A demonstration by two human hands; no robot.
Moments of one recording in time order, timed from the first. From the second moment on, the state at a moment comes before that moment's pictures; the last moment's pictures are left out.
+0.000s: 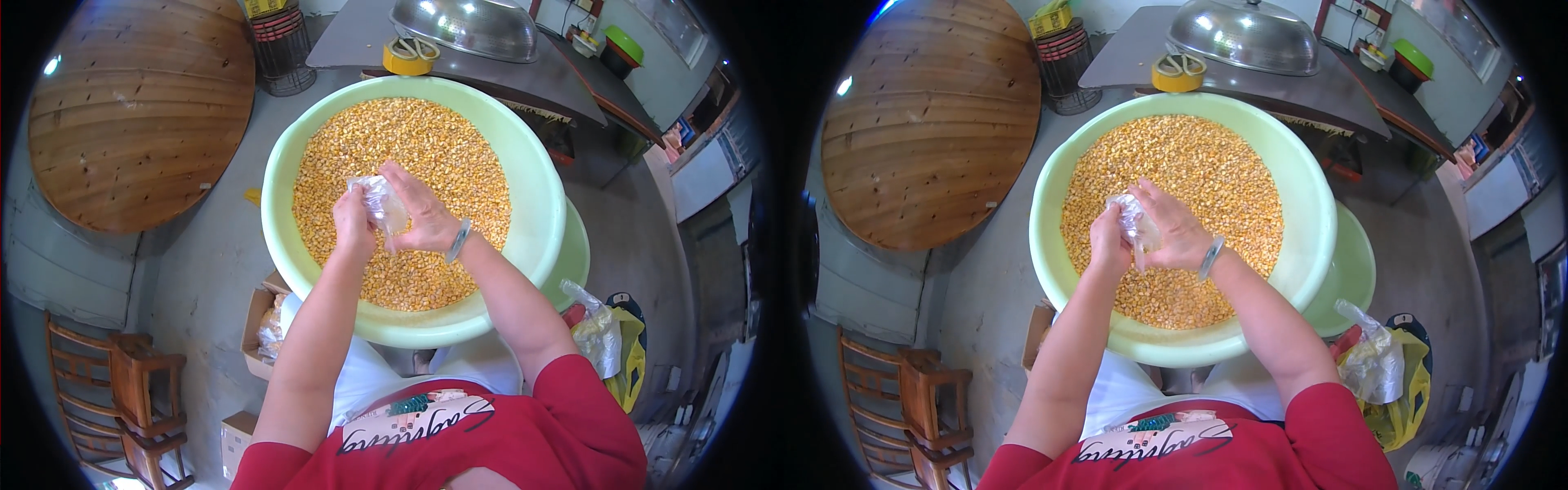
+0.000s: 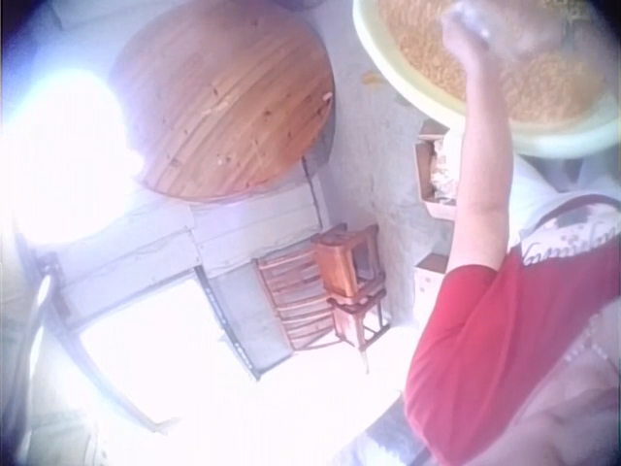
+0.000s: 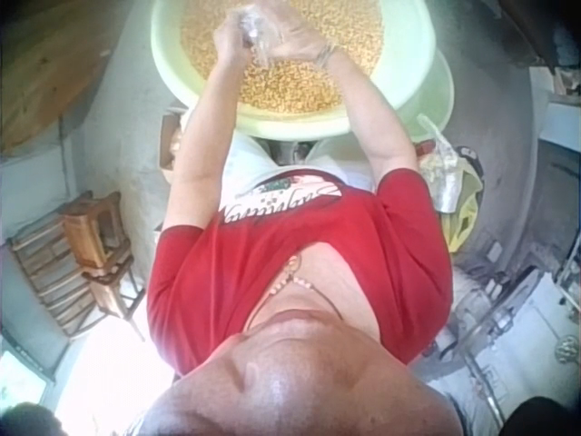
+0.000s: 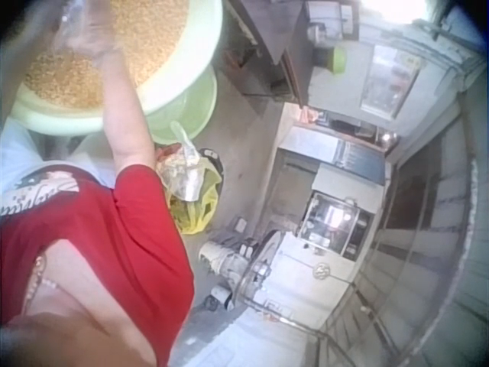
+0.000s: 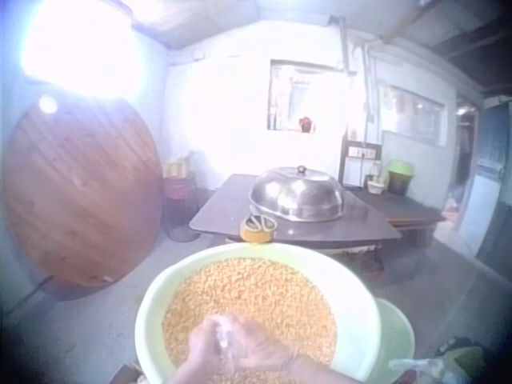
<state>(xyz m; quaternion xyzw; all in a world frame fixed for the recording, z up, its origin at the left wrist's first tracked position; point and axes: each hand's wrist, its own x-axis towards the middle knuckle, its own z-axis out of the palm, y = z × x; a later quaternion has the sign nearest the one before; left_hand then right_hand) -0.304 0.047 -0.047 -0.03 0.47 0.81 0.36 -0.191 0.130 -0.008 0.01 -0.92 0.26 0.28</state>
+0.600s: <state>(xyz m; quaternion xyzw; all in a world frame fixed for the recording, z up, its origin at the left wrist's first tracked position) -0.324 0.041 -0.054 -0.10 0.31 0.89 0.32 -0.187 0.142 -0.007 0.08 -0.89 0.19 0.40</state>
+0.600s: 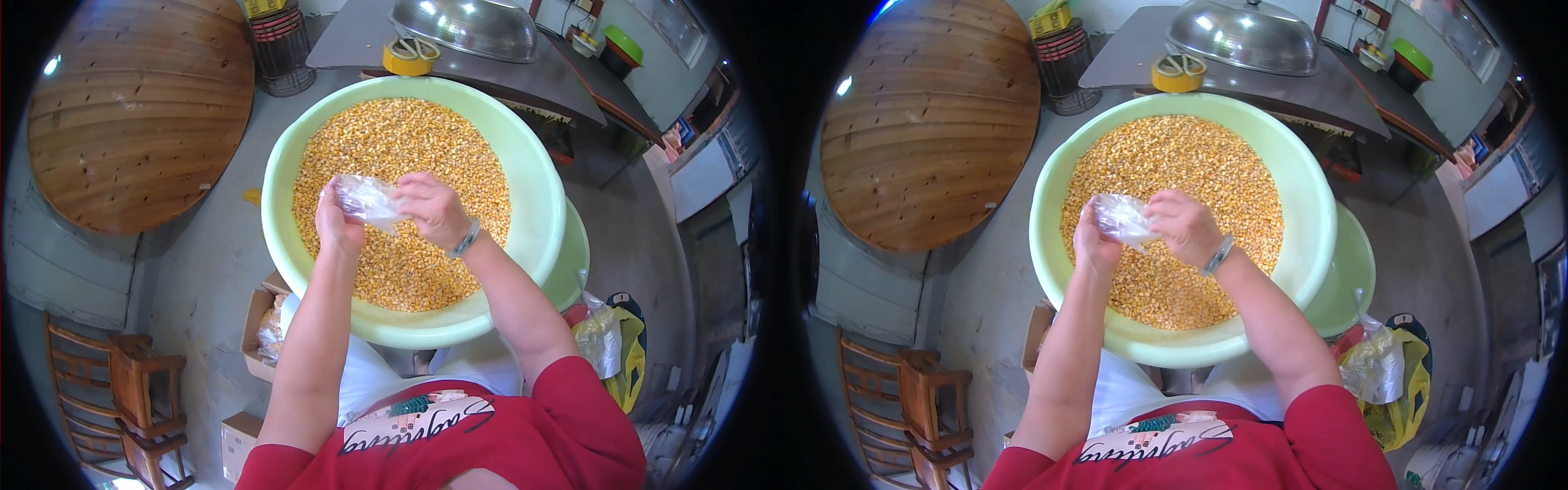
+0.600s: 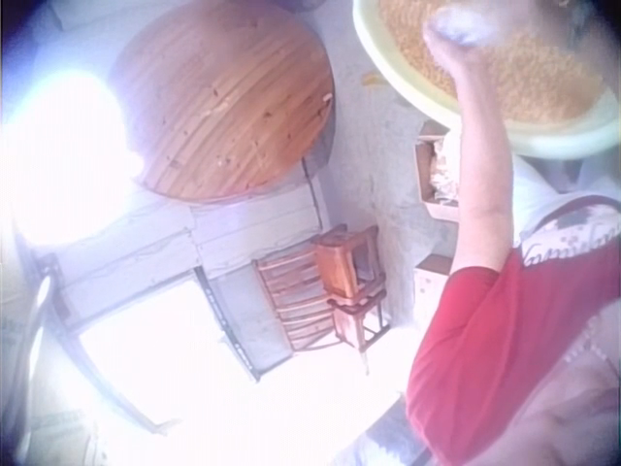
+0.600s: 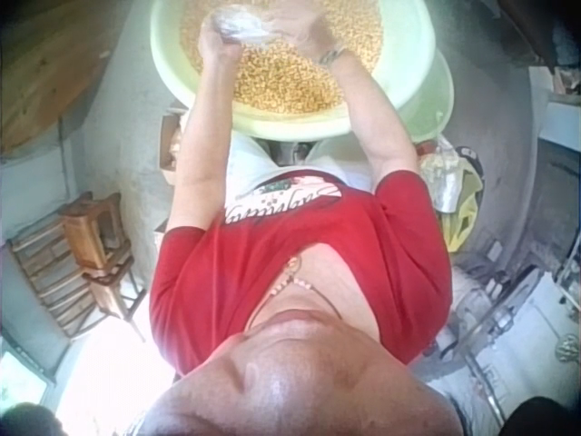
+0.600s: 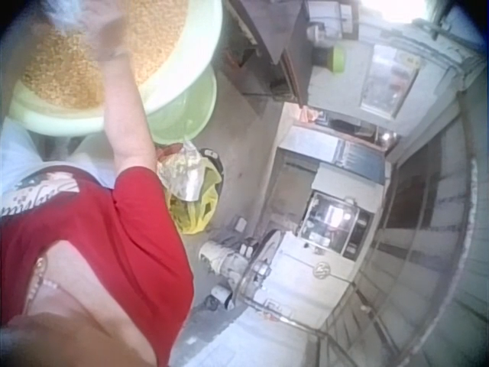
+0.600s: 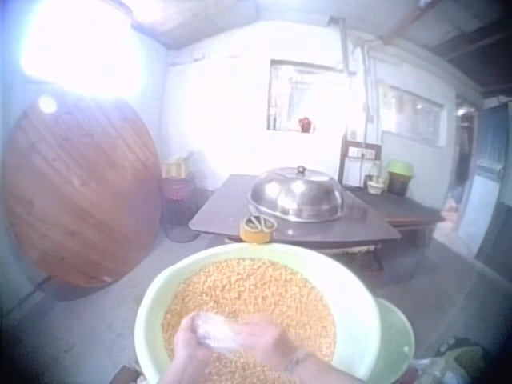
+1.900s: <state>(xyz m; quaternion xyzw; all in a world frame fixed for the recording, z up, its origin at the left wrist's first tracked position) -0.269 0.040 -0.035 0.43 0.73 0.54 0.01 -0.209 0.147 -0.063 -0.19 -0.50 0.80 0.27</state>
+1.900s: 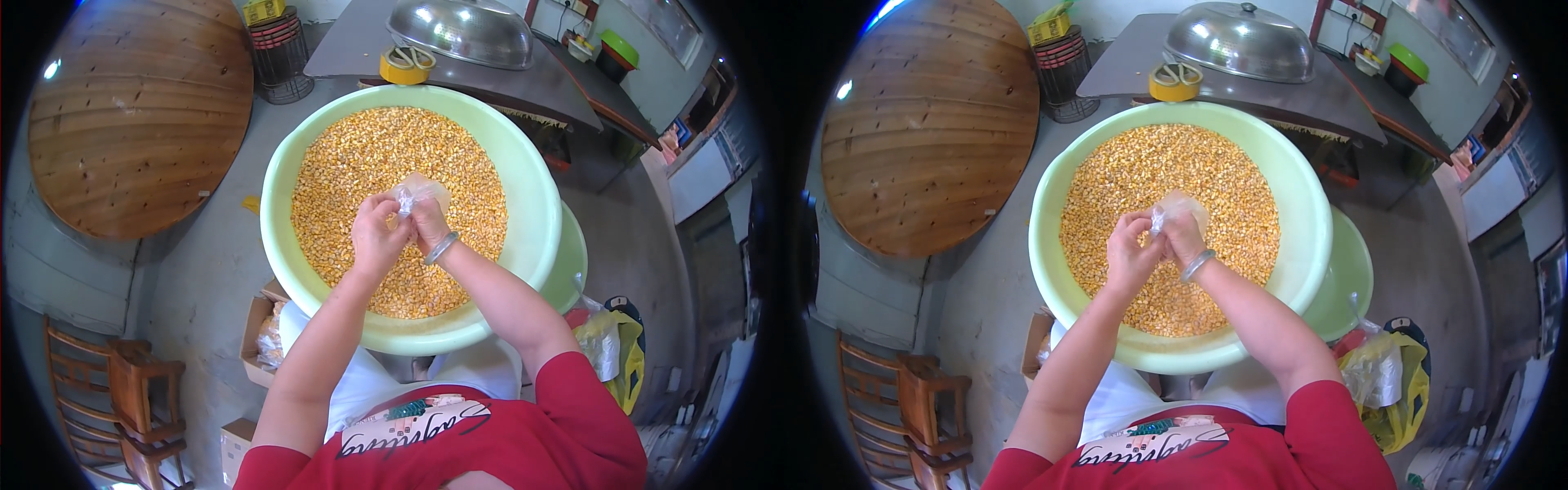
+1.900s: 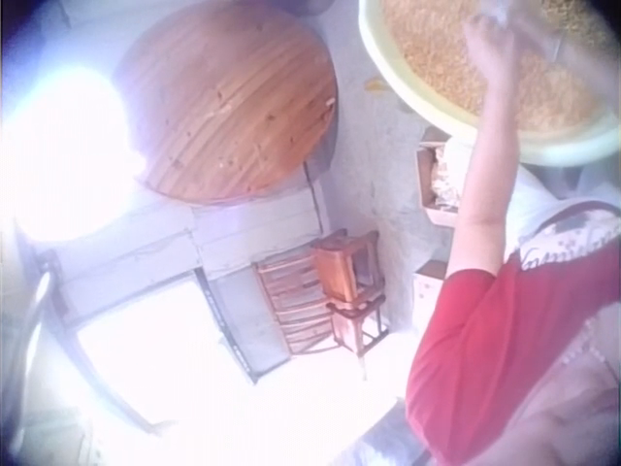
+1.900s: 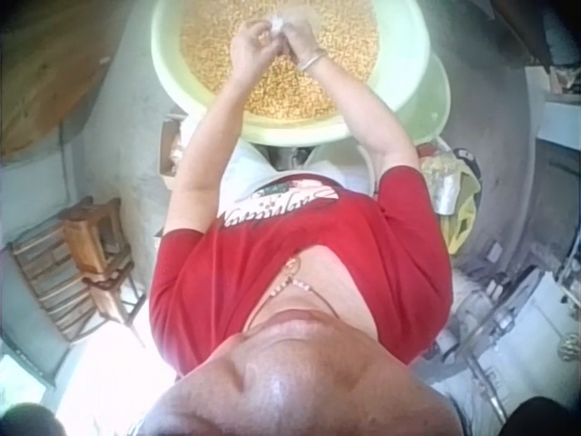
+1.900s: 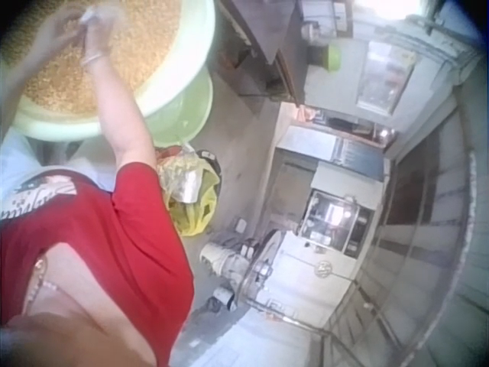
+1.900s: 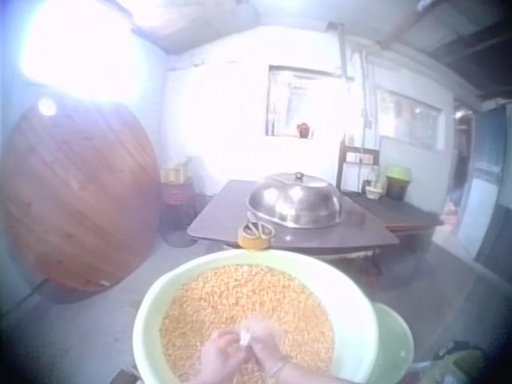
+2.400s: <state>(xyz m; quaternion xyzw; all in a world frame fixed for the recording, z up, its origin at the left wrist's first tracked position) -0.274 0.043 -0.029 0.27 0.46 0.76 0.38 -0.198 0.161 -0.049 -0.31 -0.42 0.81 0.26</state>
